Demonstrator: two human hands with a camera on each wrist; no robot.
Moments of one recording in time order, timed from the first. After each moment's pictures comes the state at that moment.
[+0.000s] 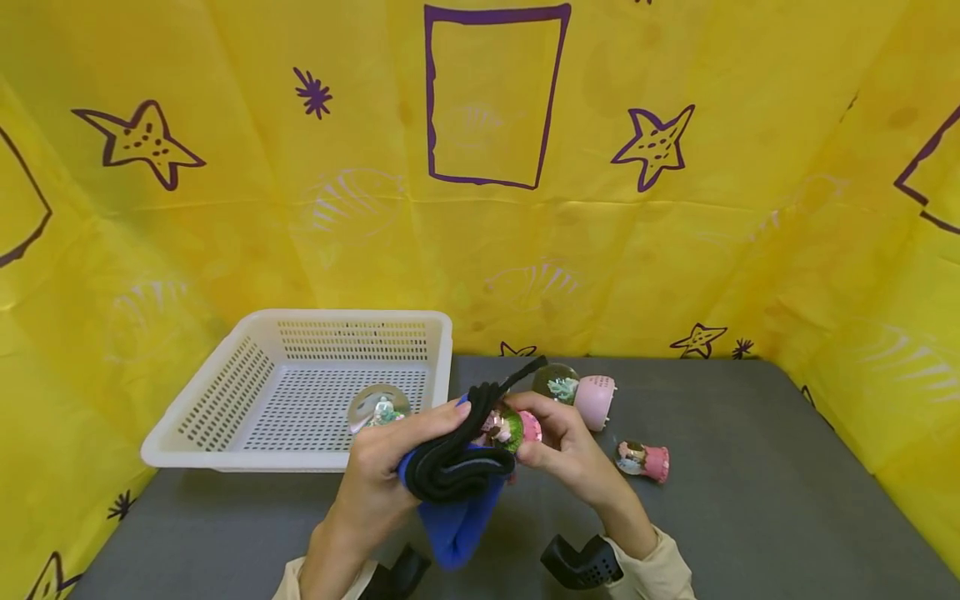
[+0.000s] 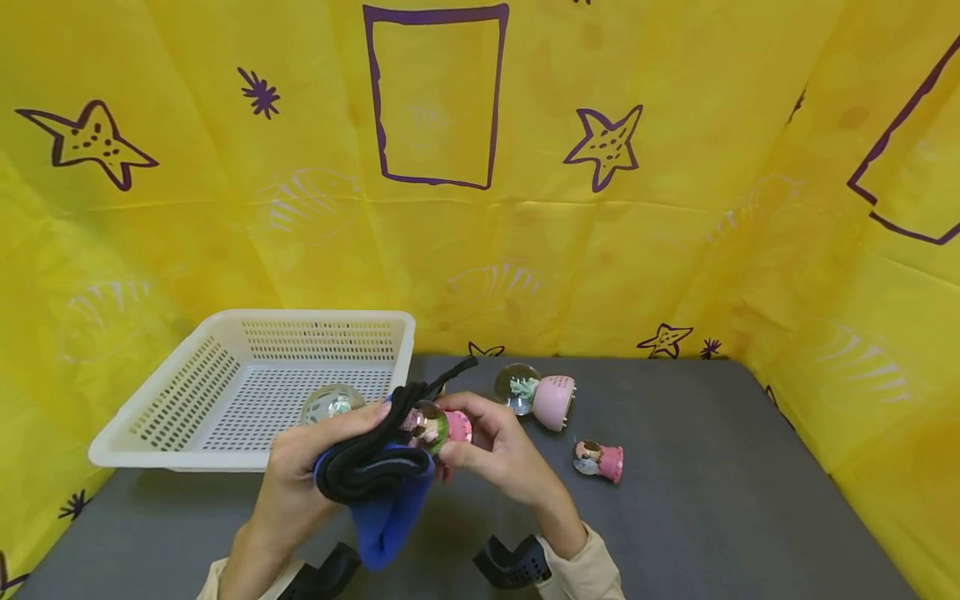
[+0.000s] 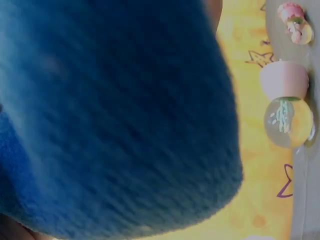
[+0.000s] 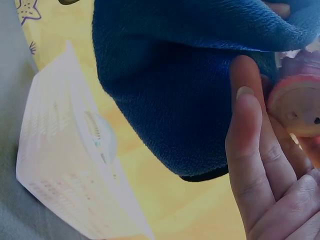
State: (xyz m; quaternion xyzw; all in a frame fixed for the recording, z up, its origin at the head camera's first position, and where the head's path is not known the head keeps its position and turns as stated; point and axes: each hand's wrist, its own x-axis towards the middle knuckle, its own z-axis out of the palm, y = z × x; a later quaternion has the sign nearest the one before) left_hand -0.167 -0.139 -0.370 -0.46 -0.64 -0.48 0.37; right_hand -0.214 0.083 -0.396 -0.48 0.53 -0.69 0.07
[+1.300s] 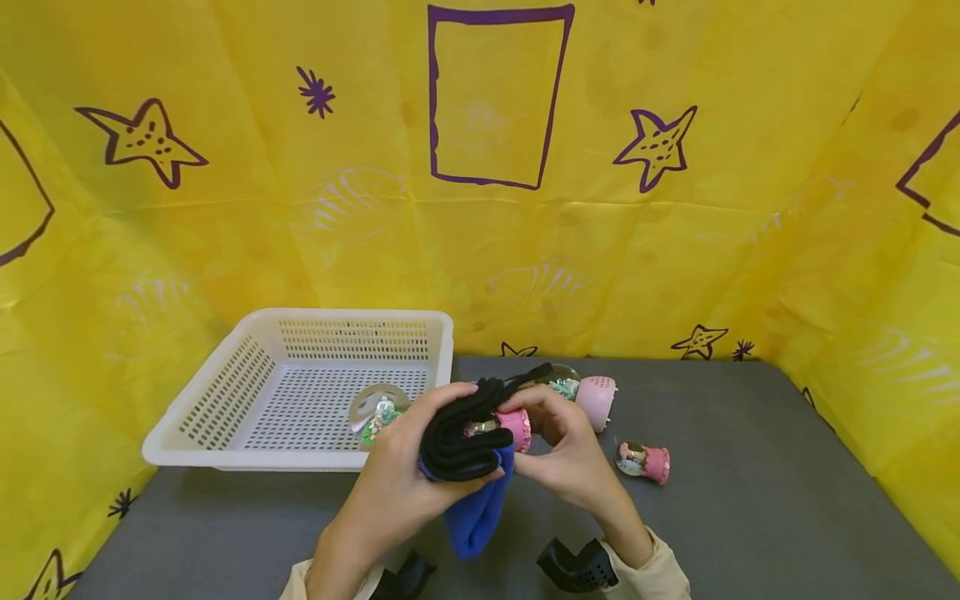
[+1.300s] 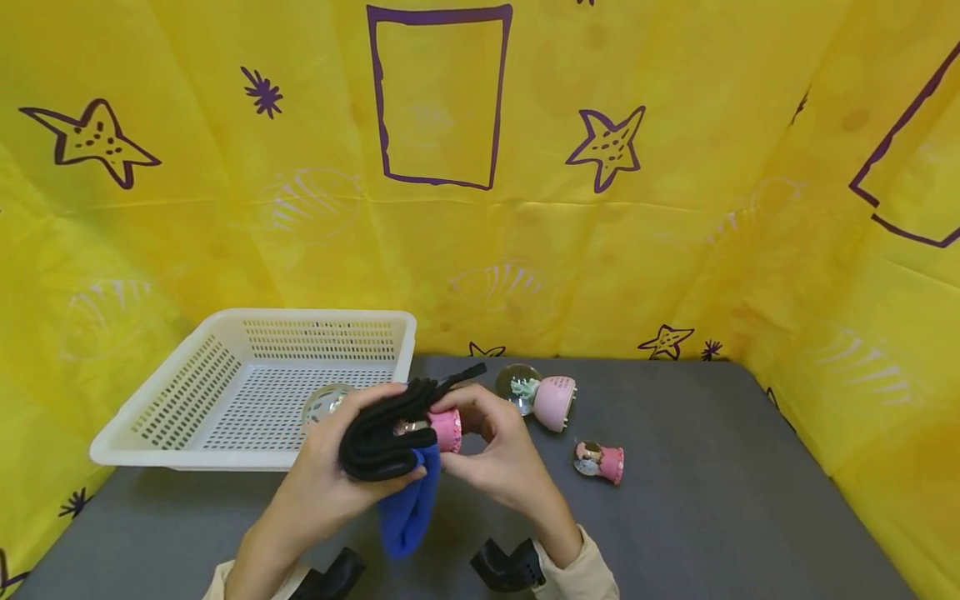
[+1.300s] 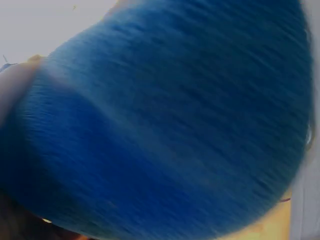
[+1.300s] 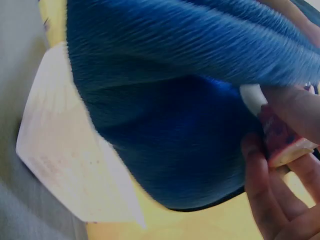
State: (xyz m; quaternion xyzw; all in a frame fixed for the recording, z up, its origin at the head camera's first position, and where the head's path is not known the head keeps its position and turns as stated) left_hand -0.150 -0.129 -0.363 -0.28 -0.81 -0.44 0.26; right_hand -0.211 0.076 -0.396 -0.47 0.61 -0.63 -0.11
